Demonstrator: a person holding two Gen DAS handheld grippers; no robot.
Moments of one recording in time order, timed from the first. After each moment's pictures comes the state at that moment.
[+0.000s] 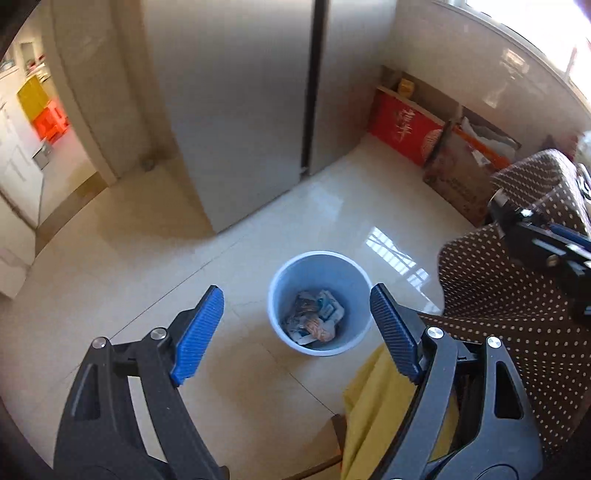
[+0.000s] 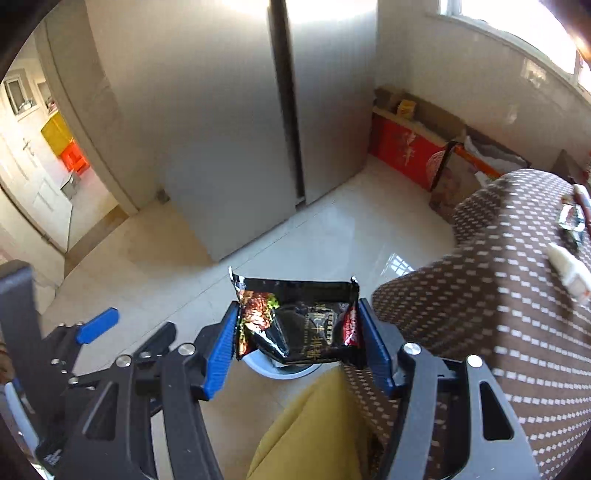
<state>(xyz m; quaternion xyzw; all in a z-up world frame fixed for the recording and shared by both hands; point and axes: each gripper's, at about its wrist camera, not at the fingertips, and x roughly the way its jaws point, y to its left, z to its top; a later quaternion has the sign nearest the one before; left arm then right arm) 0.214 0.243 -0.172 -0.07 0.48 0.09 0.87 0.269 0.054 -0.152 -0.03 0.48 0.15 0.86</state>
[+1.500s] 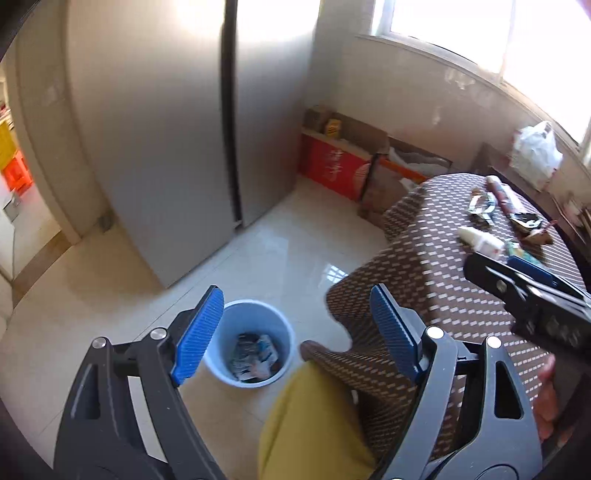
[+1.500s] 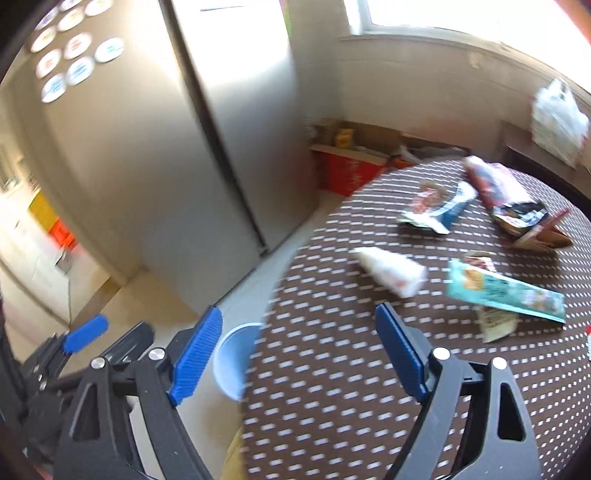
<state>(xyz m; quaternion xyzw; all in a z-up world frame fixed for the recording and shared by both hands) 0.215 0.101 -0.078 -0.04 0.40 -0.02 0.92 0.244 -0.125 -0.093 0.08 0.41 0.07 0.91</state>
